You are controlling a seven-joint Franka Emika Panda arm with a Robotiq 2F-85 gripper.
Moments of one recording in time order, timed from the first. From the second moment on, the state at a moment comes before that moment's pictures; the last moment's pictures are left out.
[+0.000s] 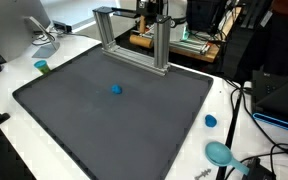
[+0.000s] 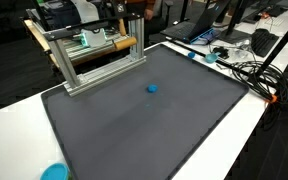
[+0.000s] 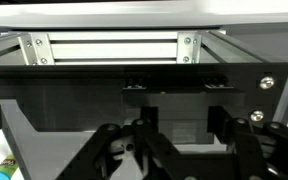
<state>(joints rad) -0.02 -0.74 0.01 -2.74 -0.02 2.13 0.03</state>
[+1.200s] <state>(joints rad) -0.02 -0.74 0.03 -2.73 -0.02 2.12 0.05</state>
